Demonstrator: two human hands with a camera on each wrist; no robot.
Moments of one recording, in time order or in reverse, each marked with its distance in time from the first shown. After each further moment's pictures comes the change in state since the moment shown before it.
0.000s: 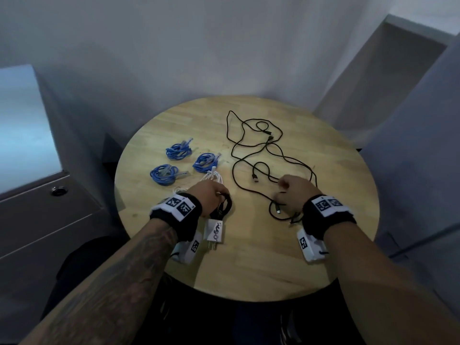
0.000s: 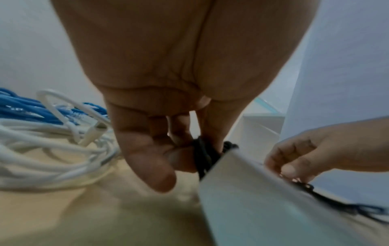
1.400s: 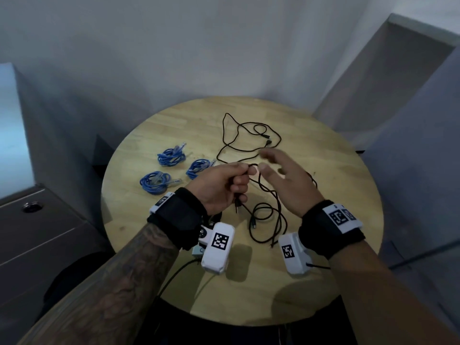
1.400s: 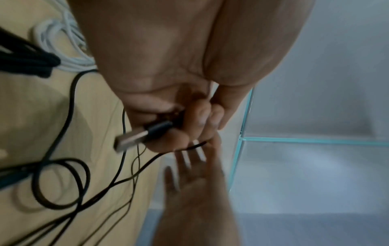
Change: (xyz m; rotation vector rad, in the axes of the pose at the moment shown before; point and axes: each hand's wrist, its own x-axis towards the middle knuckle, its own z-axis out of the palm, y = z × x) left_hand 0.009 0.051 -0.020 -1.434 -0.280 0.131; right_hand -0.028 -0.047 -0.032 0.601 0.250 -0.411
